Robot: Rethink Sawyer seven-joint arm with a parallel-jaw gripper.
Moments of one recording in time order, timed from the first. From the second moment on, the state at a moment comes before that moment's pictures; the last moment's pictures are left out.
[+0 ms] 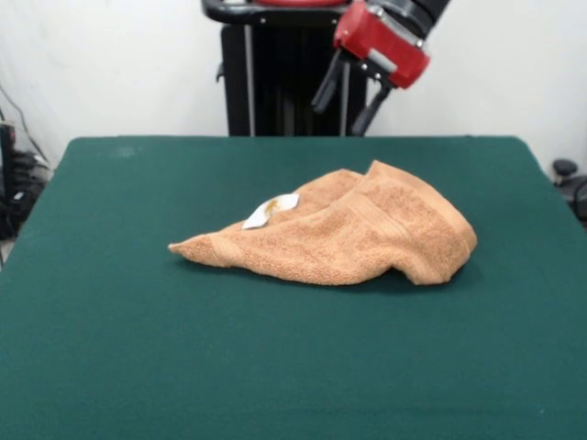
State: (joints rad) arm 0.59 -0.42 -0.74 1.83 0.00 -0.09 1.91
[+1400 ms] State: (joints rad) arm 0.77 -0.27 -0.75 1.82 0.29 0.00 1.91
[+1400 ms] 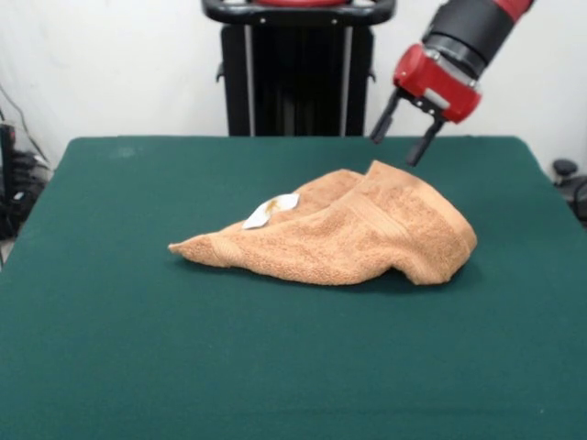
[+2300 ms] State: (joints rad) arm 0.83 -0.14 -0.78 1.75 0.43 0.07 1.91
